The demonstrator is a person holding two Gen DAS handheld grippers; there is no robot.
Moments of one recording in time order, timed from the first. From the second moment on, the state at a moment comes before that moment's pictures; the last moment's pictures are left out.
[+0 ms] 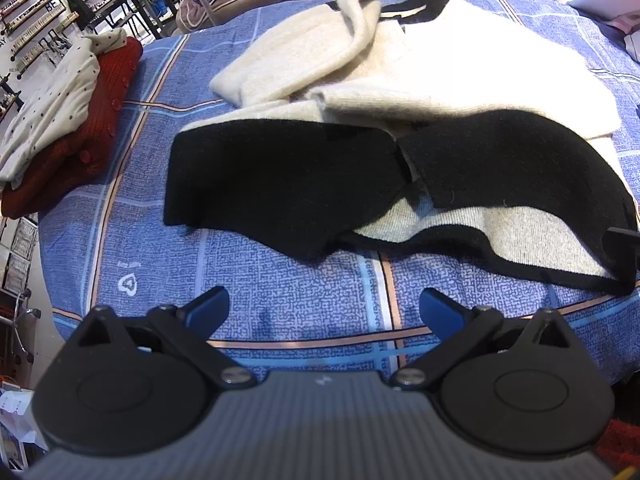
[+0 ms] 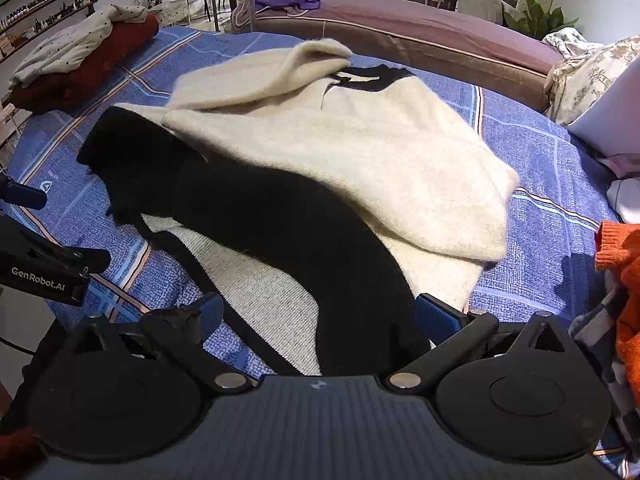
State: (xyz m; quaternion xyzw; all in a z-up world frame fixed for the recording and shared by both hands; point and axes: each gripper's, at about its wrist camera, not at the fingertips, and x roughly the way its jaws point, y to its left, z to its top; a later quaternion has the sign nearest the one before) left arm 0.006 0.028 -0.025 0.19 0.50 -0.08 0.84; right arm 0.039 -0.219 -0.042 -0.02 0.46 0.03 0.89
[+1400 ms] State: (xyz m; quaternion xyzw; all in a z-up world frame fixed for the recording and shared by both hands) left arm 0.104 0.193 -0.060 0.01 0.31 -0.21 0.92; right arm -0.011 -0.274 -0.082 0.15 0.39 0.04 0.91
